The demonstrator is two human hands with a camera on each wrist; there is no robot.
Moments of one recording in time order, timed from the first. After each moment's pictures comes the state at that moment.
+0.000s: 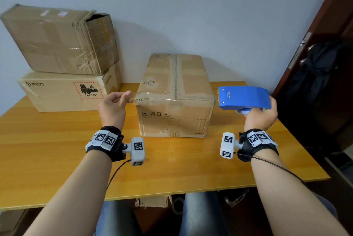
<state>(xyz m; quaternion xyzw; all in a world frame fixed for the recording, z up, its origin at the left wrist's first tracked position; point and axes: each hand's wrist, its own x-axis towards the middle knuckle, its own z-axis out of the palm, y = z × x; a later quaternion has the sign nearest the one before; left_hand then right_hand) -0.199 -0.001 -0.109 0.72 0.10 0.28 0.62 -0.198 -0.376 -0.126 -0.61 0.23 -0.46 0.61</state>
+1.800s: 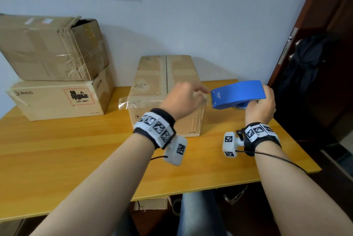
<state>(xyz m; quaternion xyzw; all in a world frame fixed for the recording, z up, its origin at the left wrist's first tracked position) -0.213 -0.172 -0.033 0.89 -0.29 0.13 0.34 -0.204 -0.411 -0.111 -0.75 0.23 -0.44 0.44</state>
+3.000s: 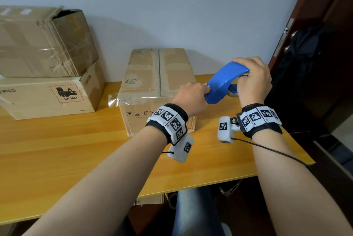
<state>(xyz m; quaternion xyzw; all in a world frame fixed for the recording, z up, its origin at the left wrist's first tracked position) -0.201 -0.217 -0.040 0.94 -0.30 0.08 0.12 -0.196 -0.400 -0.051 -0.83 0.08 -0.47 0.29</state>
